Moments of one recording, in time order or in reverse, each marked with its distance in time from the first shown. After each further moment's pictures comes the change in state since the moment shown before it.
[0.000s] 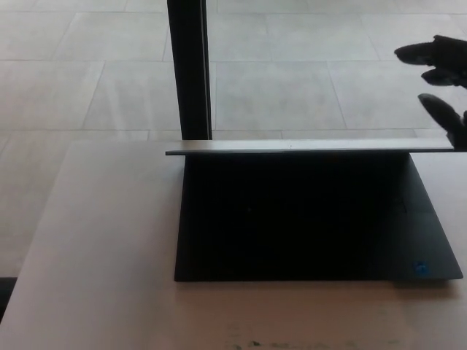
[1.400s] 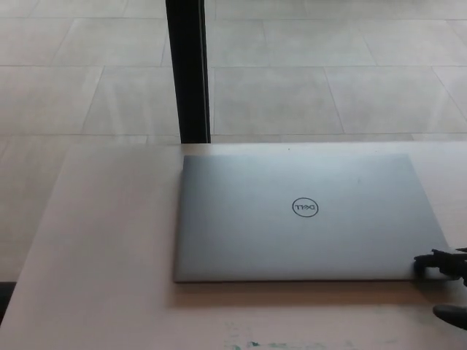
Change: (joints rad) left_arm -0.023 0.010 -0.031 0.020 -0.032 0.016 0.002; right_arm 0.412 -0.038 0.155 0.255 -0.387 -0.270 -0.143
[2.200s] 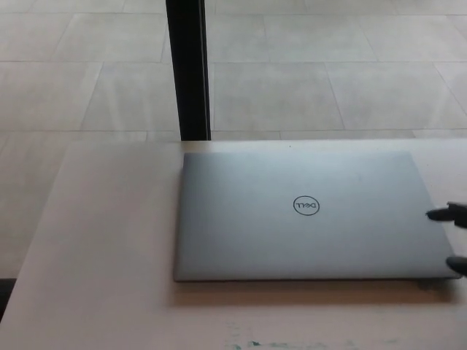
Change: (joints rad) left_arm 0.017 0.008 -0.025 -0.012 -0.008 0.000 0.002; right_arm -0.051 -0.044 -0.265 -0.177 0.048 -0.037 0.073
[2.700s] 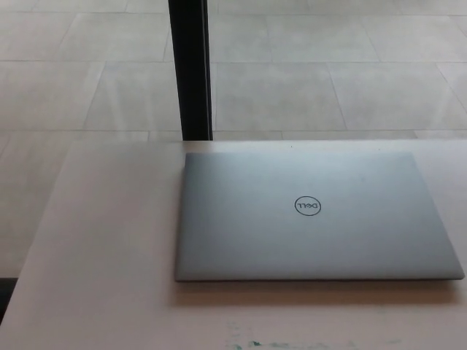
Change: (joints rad) left_arm 0.001 0.001 -0.001 0.002 -0.001 0.000 0.000; right_arm 0.083 -0.106 -0.456 -0.064 0.146 -0.003 0.057
